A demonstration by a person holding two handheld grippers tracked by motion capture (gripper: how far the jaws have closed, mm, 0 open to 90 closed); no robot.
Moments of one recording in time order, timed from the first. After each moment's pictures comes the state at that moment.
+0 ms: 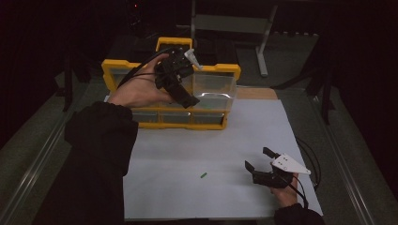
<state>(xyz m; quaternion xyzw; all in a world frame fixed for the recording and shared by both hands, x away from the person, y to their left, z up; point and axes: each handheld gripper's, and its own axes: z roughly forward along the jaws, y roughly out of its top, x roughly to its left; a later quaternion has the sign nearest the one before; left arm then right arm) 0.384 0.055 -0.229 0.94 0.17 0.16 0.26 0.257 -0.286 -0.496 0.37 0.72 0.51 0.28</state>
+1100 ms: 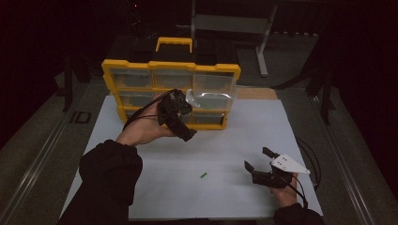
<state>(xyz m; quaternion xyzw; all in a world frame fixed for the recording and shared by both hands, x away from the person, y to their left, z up) 0.356 0.051 -0.325 0.94 0.21 0.15 0.24 0.258 -0.285 -0.497 0.37 0.72 0.51 0.28</state>
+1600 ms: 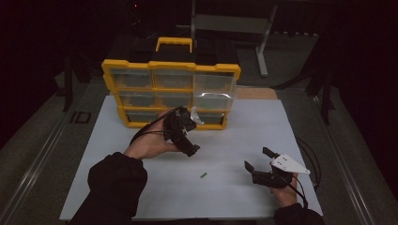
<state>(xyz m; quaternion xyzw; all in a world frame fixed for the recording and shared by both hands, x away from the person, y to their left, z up) 0.342 0.039 -0.368 0.94 0.20 0.12 0.23 0.257 -0.285 -0.497 0.37 0.73 0.51 0.28</state>
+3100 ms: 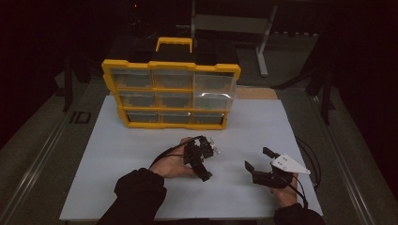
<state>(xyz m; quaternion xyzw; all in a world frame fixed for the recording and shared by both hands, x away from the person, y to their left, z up) 0.325 -0.013 -0.462 0.97 0.16 0.03 0.18 0.257 -0.286 -0.497 0.37 0.73 0.51 0.28</state>
